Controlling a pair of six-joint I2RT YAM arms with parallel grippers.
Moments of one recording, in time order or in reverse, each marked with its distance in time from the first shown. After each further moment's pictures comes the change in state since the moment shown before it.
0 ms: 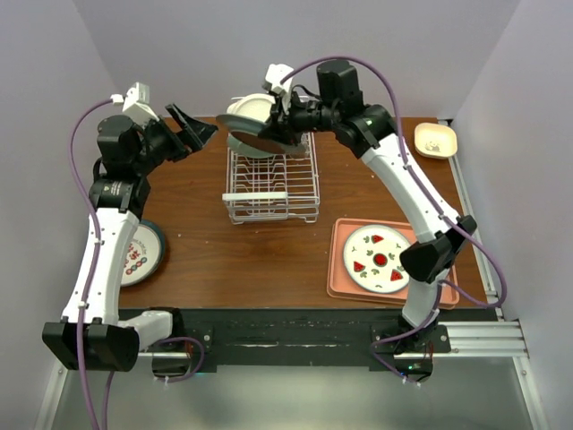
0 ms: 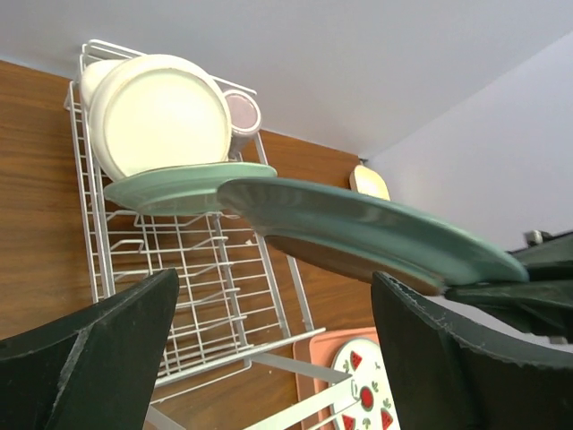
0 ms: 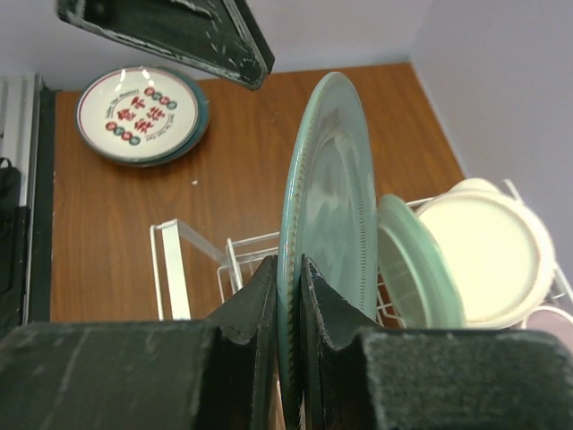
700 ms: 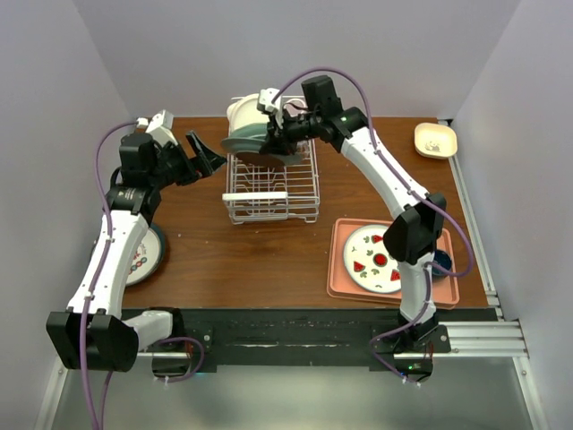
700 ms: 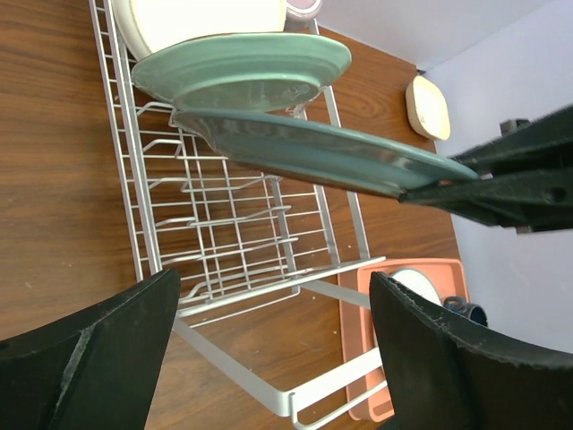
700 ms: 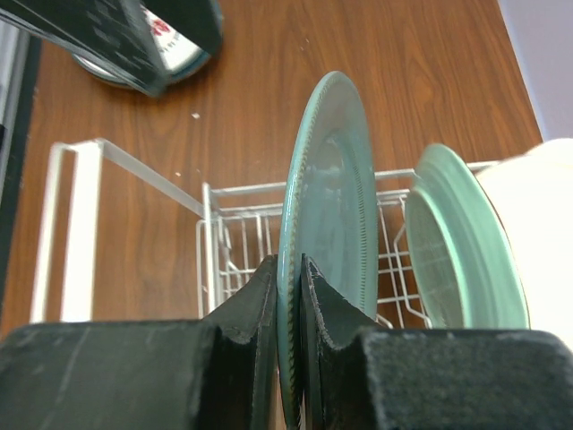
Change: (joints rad) left arm -0.021 0.000 -0.176 -0.065 0.030 0.106; right arm -0.058 0.197 -0.047 -0.004 -0.163 -0.171
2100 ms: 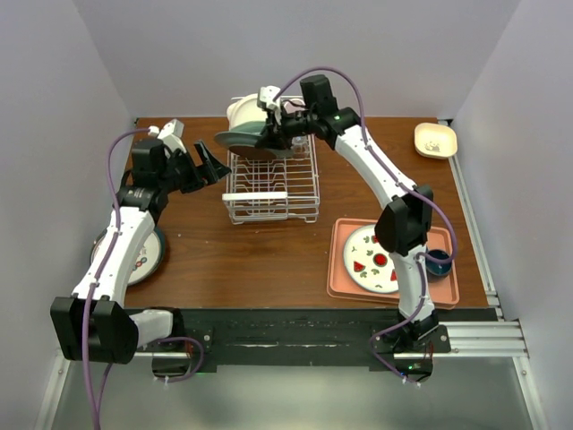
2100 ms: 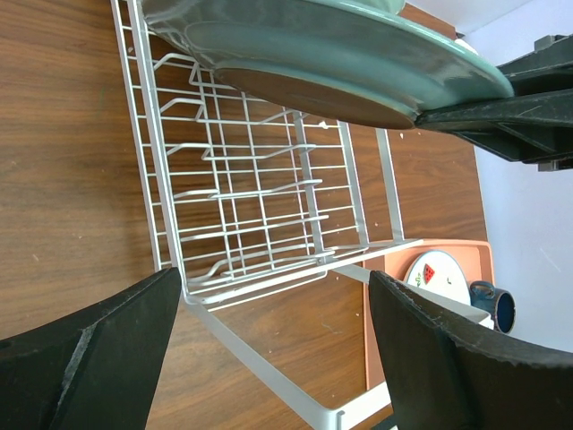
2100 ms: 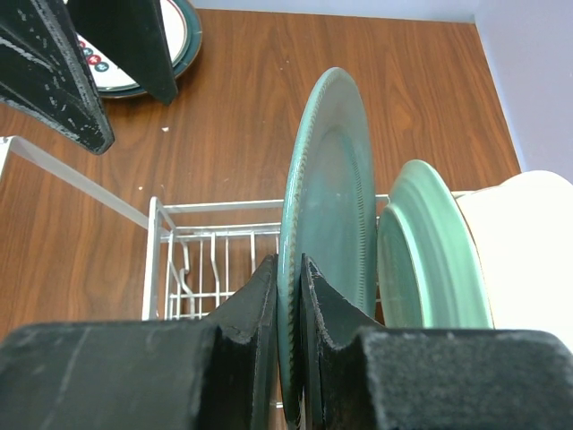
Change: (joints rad) left arm -0.019 0.047 -0.060 0.006 -0.019 0.031; right arm -0.034 0.129 0.063 0.123 -0.085 -0.022
